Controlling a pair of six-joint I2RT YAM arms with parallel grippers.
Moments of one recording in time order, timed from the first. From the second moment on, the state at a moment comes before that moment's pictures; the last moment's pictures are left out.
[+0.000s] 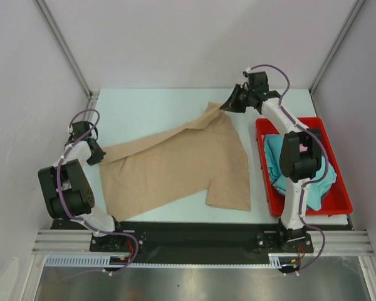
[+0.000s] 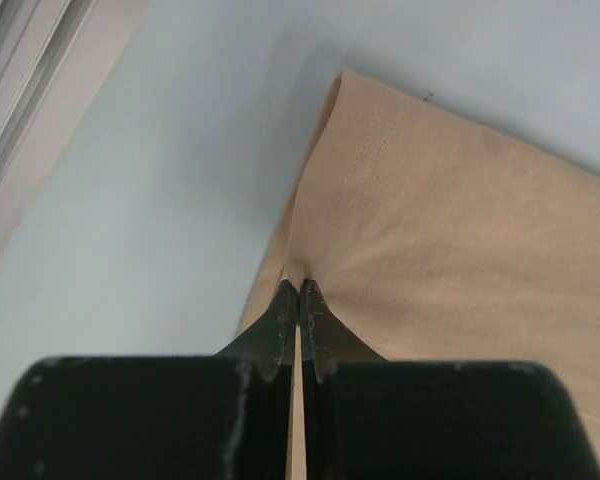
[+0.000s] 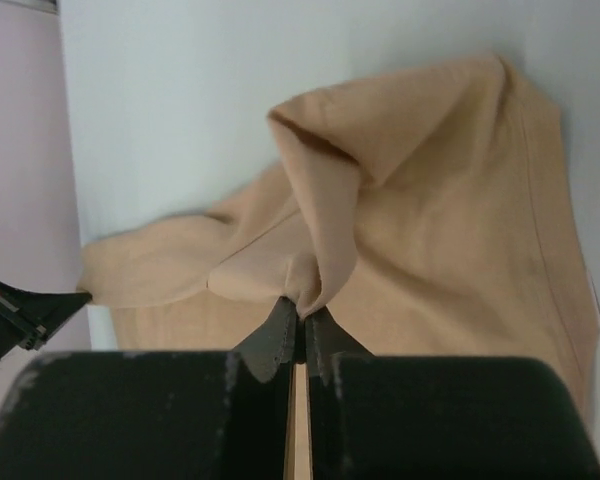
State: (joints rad) left arm 0.32 1.59 0.97 -0.41 -0.15 -0.32; right arm 0.21 2.08 1.83 -0.42 -0.45 0.57
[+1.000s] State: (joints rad) left arm 0.32 1.58 0.93 -0.56 -0.19 -0.36; right arm 0.20 1.98 1.62 -0.62 -0.21 0.51
